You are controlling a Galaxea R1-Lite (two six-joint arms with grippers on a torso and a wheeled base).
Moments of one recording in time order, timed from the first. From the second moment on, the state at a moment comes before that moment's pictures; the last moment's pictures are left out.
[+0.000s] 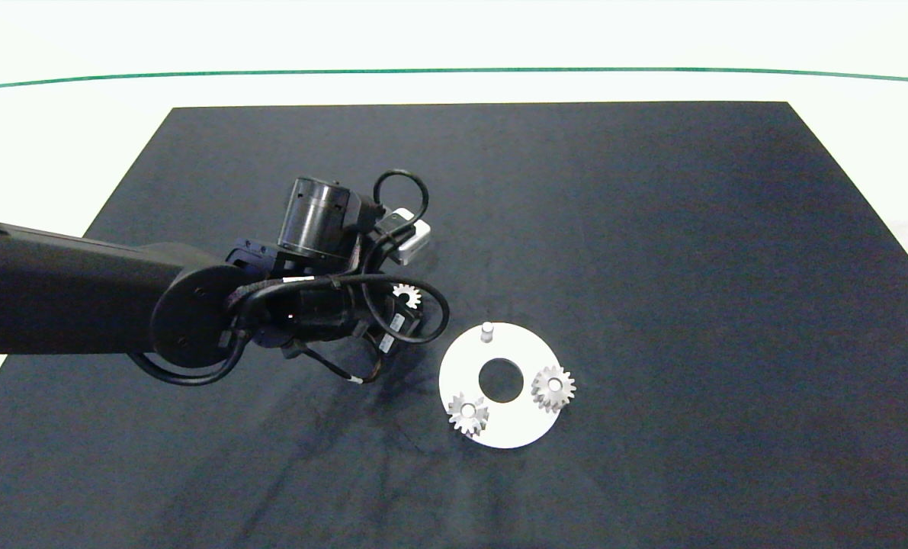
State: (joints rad) left arm -0.55 1.84 -1.23 -0.05 0.13 0.34; right arm 0.27 0.24 -0.73 0.68 -0.36 -0.13
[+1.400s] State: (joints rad) left arm -0.83 1.75 -1.24 -0.05 0.21 0.30; right arm 0.27 0.25 -0.73 0.68 -0.36 -0.13
